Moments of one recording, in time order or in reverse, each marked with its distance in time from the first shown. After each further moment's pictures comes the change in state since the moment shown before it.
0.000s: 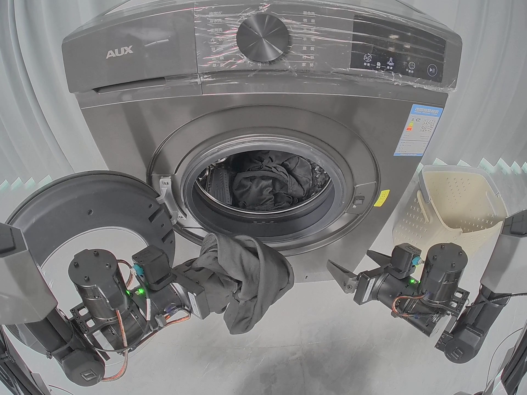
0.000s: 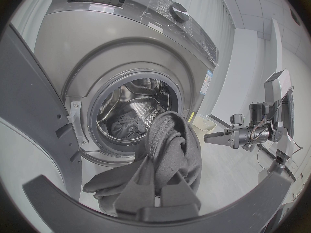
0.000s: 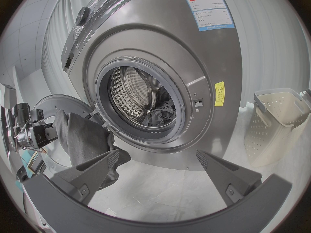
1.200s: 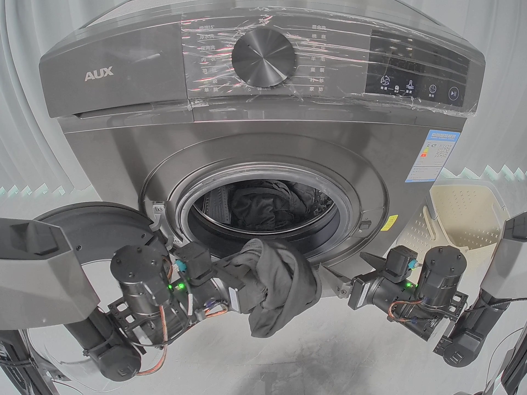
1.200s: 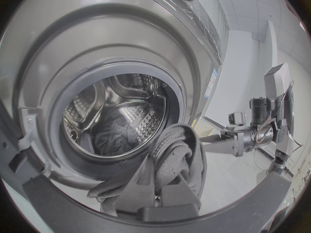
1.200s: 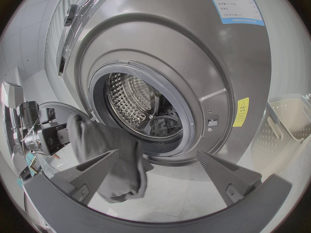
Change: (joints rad) left arm -0.076 0.135 -0.167 0.000 -0.010 0.007; right arm 0.044 -0.009 -0.003 0.000 -0.003 0.000
